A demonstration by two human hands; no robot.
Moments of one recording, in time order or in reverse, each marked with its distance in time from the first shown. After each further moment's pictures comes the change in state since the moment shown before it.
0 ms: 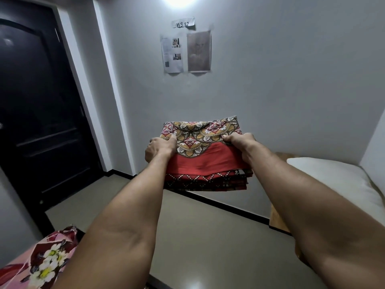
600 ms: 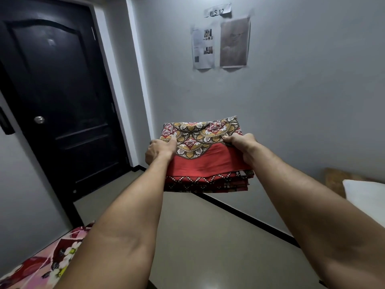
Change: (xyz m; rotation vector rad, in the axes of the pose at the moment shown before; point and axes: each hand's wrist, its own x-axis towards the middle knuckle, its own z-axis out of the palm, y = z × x) left_hand 0.140 -0.006 0.021 0.026 0.119 -0.129; right_hand 0.130 -0.027 0.123 -0.018 -0.210 -0.002
